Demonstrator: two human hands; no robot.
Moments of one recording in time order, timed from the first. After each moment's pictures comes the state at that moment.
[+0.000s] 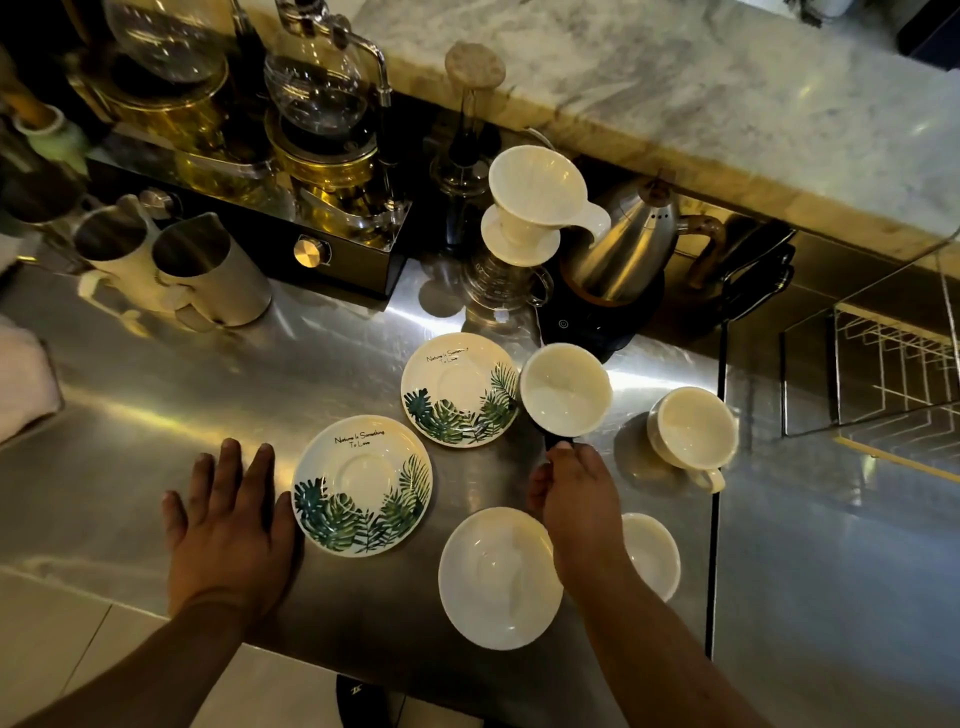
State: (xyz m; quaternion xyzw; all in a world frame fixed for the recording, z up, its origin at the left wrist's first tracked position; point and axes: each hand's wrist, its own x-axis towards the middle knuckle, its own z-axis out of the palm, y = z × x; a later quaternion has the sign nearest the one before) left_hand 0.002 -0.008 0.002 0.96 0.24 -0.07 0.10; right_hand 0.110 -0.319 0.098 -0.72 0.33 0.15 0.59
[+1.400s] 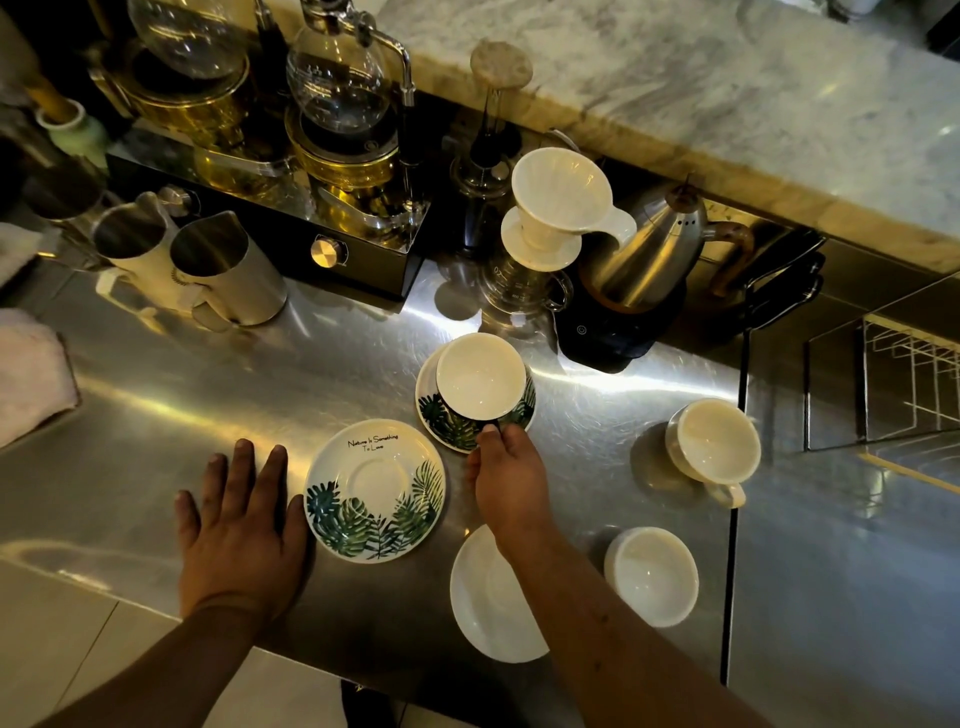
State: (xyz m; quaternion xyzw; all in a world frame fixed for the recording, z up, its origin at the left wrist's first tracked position) left_hand 0.001 -0.008 -0.004 0.96 0.24 -0.06 0.11; right_hand 0.130 -0.246 0.062 -0.78 0.24 0.21 0.54
